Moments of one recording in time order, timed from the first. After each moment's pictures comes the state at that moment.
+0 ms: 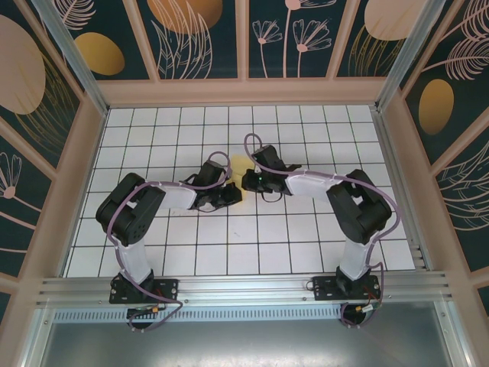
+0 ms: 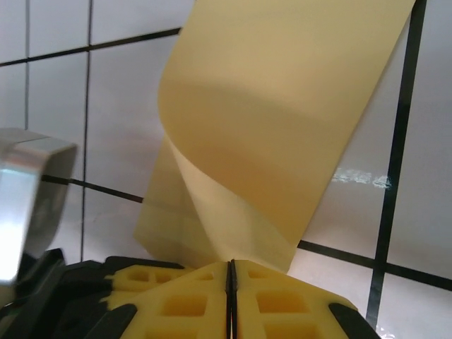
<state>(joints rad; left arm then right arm) -0.58 1.85 0.84 0.14 0.43 -0.81 0.67 1.84 1.08 -0.13 -0.23 0.70</state>
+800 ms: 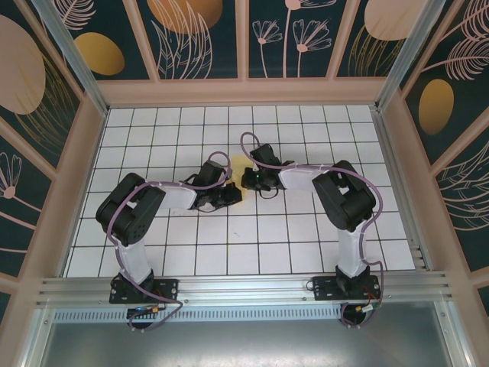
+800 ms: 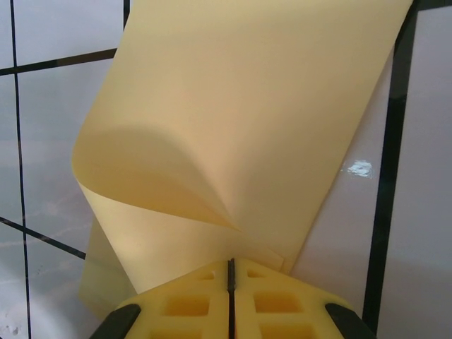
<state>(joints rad) -0.59 1.85 0.84 0.14 0.43 -0.81 0.65 1.98 1.17 -0.13 -0.23 0.69</state>
